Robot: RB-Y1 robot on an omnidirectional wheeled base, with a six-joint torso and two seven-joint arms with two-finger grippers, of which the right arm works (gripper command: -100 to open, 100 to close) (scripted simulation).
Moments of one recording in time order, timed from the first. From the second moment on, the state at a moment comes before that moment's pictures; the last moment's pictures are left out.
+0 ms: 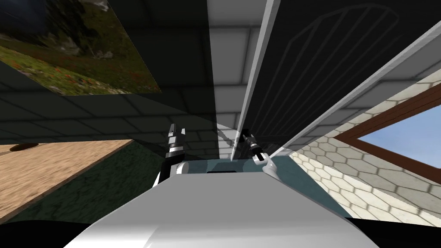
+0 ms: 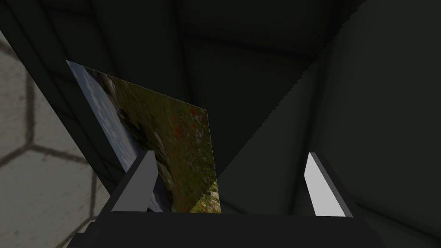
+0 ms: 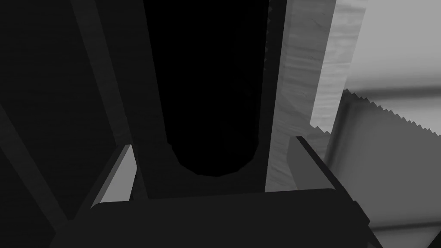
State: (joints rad) arm 0.00 -0.21 -0.19 -1.21 0.52 -0.43 0.86
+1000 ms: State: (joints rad) arm -0.03 -0.19 -0.23 -1.17 0.51 -0.41 0.88
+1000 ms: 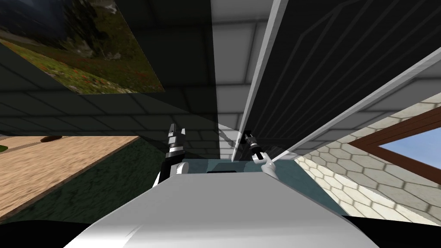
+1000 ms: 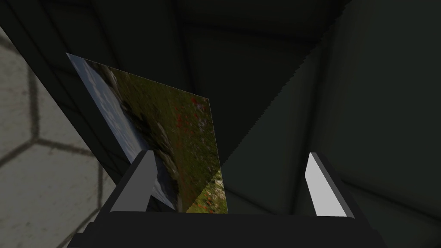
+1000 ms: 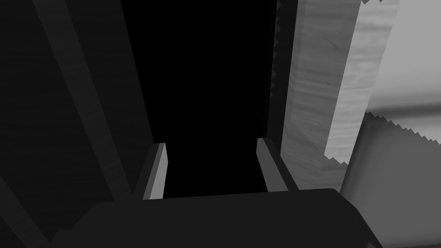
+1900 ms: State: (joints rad) arm -0.05 -0.20 -0.23 -1.14 0.40 -0.42 0.68
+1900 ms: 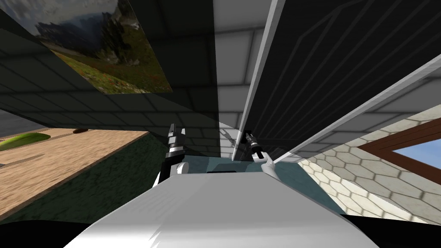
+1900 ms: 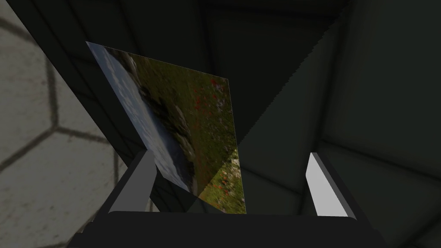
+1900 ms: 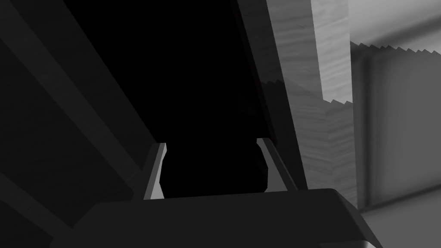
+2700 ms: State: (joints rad) arm -0.08 -0.21 -0.22 -1.11 0.28 -0.42 0.49
